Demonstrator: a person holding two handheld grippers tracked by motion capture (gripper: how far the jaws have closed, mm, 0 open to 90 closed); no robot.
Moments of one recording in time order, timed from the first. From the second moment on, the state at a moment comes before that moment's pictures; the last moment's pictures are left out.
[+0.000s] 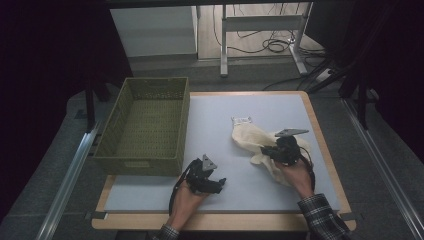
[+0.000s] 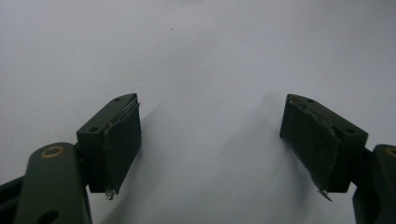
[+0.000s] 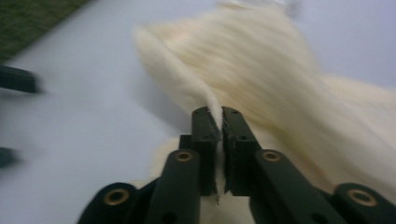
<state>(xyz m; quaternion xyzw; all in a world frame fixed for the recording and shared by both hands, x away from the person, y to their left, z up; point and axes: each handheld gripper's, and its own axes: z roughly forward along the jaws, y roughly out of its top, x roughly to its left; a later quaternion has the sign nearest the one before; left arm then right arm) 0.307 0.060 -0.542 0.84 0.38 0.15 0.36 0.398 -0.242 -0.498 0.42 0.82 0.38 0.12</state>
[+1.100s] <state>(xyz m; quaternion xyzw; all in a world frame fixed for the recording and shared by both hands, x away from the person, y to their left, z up) 0.305 0.064 -0.545 0.84 0.38 0.15 0.36 0.389 -0.227 -0.495 0.38 0.84 0.35 0.17</state>
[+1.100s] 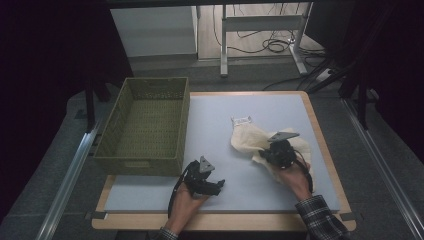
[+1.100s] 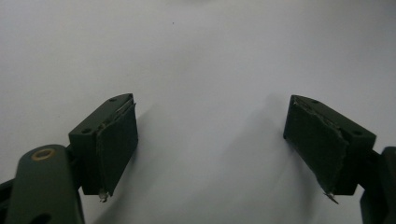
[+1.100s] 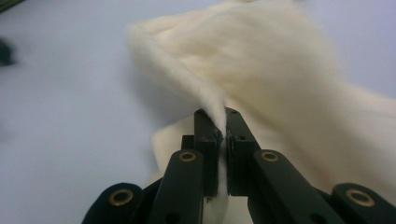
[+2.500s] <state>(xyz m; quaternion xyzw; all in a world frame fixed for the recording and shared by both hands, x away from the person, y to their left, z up) 0.304 0.063 -0.545 0.84 0.38 0.15 0.36 0.353 -0.243 -0.451 0.37 0.84 0.37 0.13</state>
